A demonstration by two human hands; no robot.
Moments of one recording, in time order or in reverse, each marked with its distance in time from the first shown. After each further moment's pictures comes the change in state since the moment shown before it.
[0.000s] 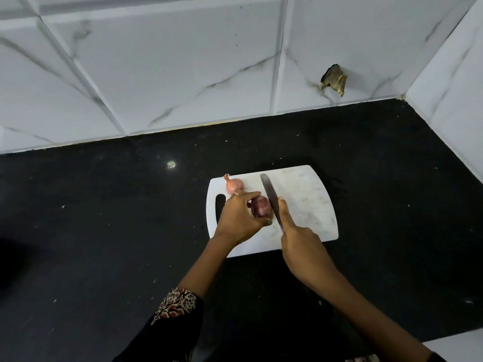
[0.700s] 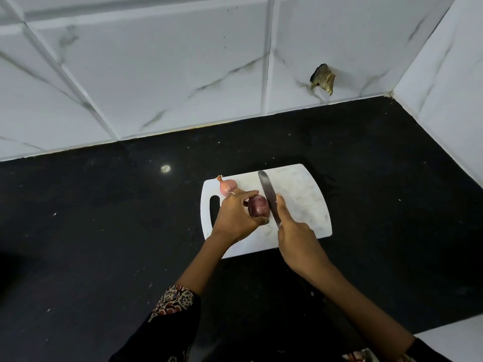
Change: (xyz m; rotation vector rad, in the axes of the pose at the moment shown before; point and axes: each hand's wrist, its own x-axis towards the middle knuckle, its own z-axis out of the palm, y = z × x) left_hand 0.002 0.000 0.005 -0.002 -0.001 0.040; right_hand 0.006 0.009 0.005 0.132 0.051 0.016
